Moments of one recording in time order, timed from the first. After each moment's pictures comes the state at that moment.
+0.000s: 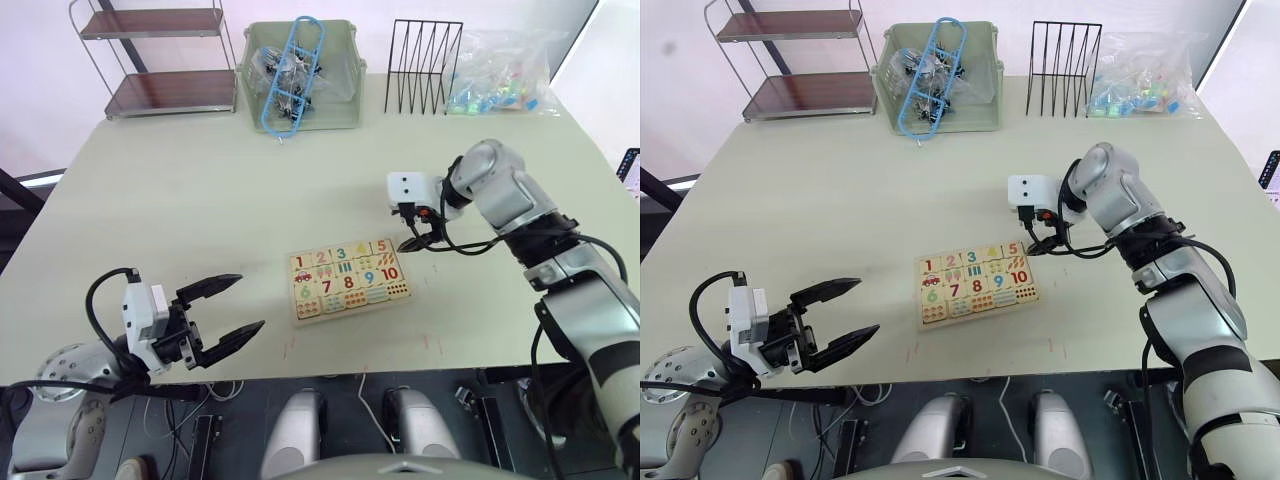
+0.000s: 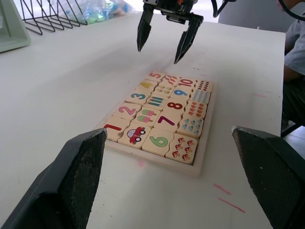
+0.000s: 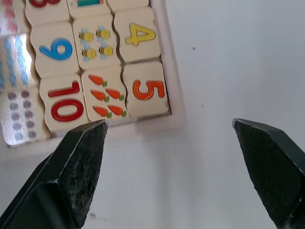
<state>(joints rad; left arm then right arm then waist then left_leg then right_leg) 0.29 0.67 0.34 -0.28 -0.62 0.05 -1.16 -1.06 -0.50 0.45 0.47 -0.22 0.38 1.41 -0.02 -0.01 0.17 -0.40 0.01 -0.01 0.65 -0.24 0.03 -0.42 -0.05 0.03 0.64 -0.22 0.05</state>
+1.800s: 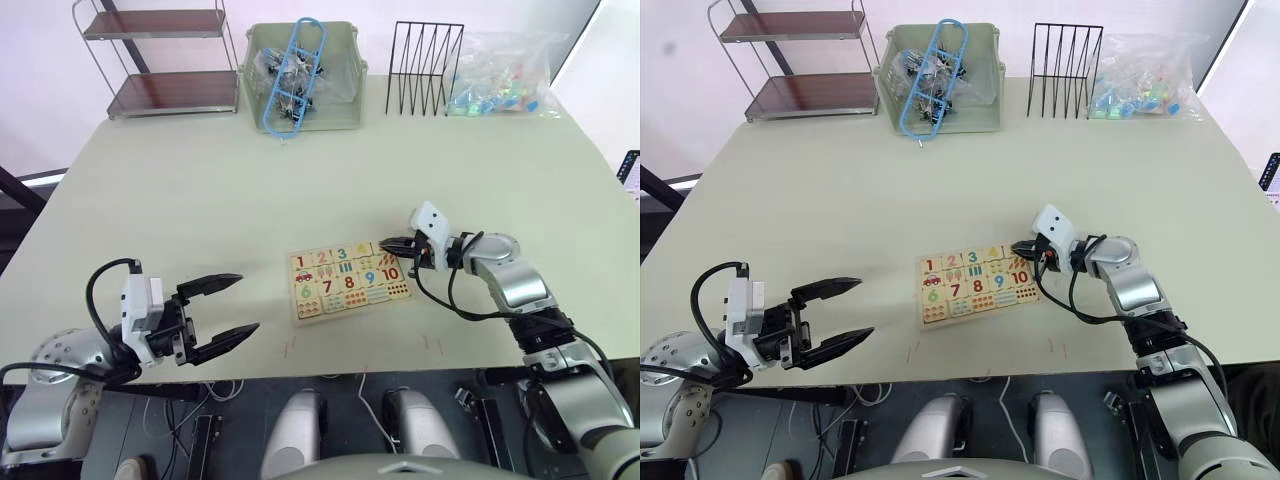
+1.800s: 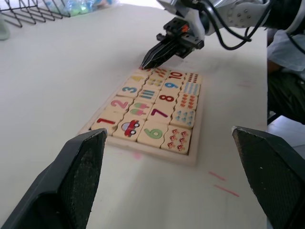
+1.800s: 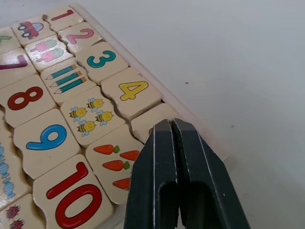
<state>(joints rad) 0.22 0.72 0.35 -0.20 -0.61 0.08 -1.24 -0.56 -0.40 0.19 0.28 0.10 0.25 0.95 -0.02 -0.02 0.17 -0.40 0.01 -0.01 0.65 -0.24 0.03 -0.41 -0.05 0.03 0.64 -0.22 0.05</state>
